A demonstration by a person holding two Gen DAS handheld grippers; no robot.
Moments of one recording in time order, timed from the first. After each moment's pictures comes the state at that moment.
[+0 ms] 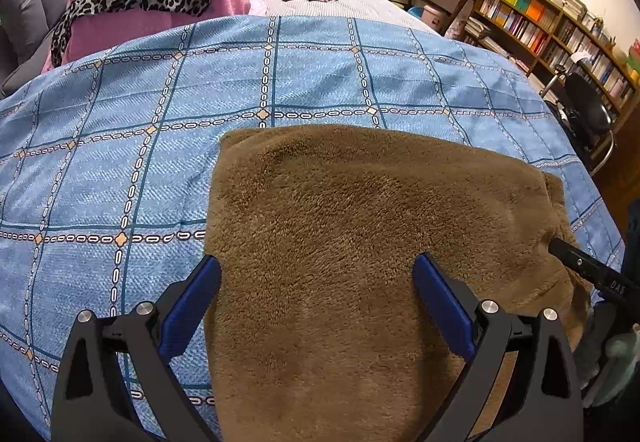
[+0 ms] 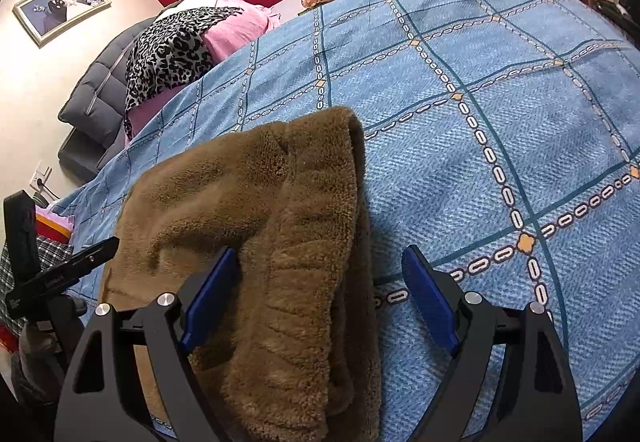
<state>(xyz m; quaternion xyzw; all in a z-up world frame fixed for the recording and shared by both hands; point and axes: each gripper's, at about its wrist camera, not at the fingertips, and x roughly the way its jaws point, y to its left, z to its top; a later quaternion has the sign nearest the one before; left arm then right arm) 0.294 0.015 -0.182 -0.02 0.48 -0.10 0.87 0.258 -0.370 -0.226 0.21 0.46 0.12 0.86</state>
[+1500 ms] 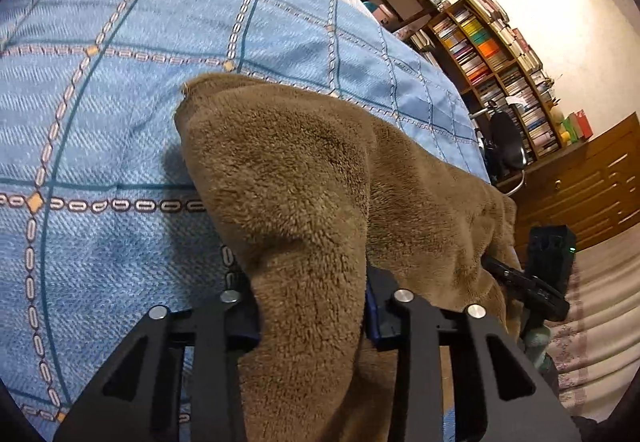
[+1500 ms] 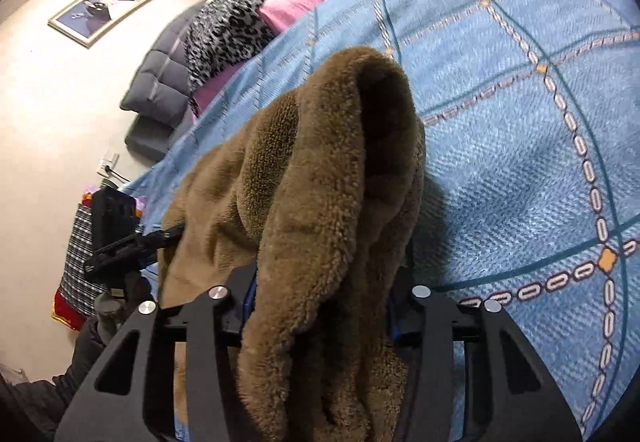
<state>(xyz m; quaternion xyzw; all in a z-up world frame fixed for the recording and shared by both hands) 0.327 0.057 -0.205 -0.20 0.52 -0.24 0.79 0.275 -0.367 -0.216 0.27 0.47 0.26 0.80</state>
